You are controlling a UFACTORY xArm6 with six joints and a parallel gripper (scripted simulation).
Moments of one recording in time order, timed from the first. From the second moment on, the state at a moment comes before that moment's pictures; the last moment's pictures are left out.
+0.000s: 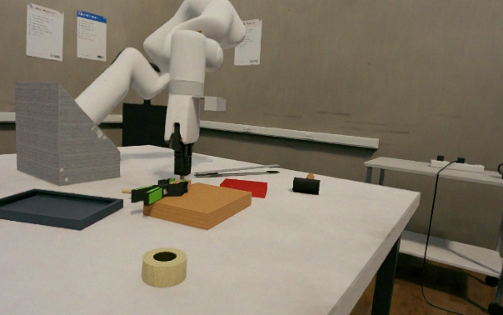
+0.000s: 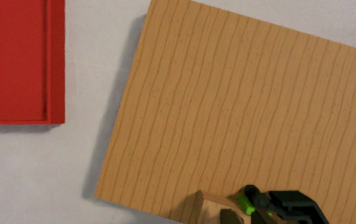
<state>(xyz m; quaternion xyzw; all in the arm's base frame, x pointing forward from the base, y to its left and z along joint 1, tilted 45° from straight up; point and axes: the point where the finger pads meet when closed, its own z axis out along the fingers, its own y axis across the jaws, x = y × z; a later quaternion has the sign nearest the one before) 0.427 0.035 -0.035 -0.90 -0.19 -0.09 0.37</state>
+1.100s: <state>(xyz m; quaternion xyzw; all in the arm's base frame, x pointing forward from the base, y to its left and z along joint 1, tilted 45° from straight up) 0.427 0.034 -0.034 -0.86 -0.33 -0.15 0.36</state>
